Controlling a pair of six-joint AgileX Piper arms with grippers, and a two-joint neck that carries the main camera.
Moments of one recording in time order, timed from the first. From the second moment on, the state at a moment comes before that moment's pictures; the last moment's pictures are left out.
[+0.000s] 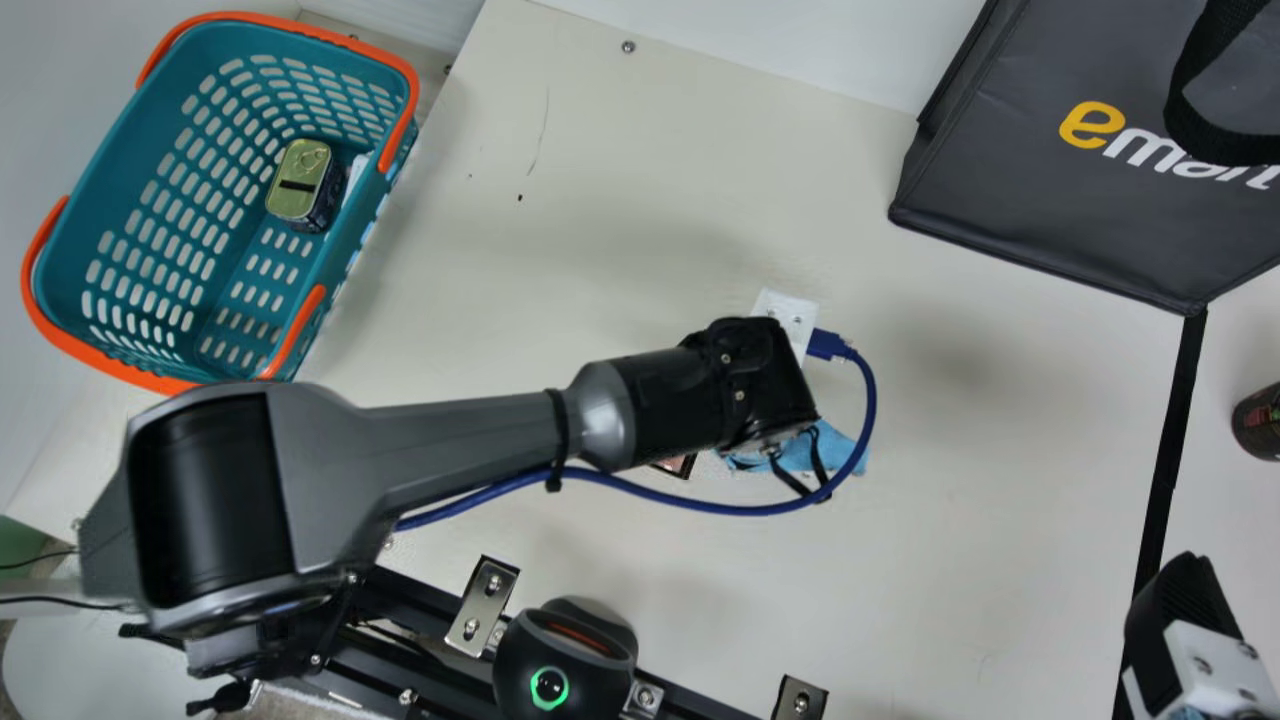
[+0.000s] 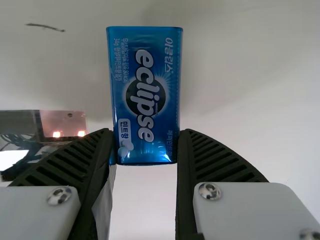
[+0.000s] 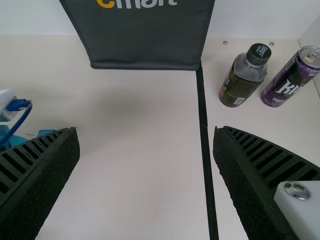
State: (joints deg) left arm -53.9 114.3 -87.6 -1.6 60.2 -53.7; right arm 0.7 42.7 -69.8 -0.8 69.6 0.0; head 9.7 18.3
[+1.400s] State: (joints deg) left arm -42.3 110.2 -85.7 -24.9 58.7 -33.5; right arm 0.7 42.7 -69.8 -0.8 69.6 0.0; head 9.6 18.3
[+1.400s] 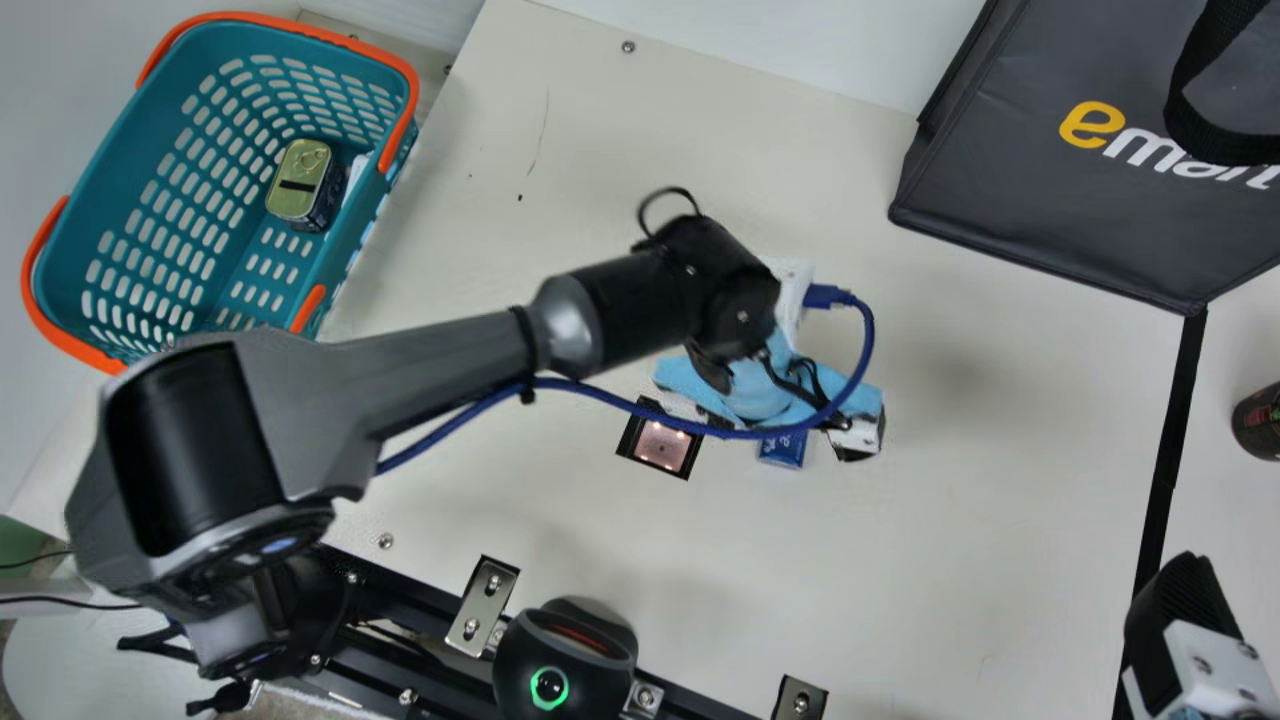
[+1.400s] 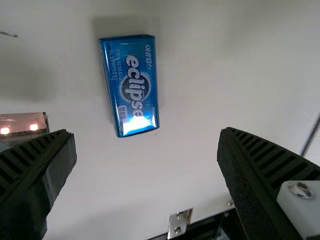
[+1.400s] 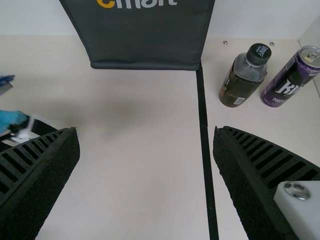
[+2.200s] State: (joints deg) left arm -8.8 81.7 -72.6 -27.2 67.5 5.2; right arm 0.7 42.7 -69.8 -0.8 69.6 0.0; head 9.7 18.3
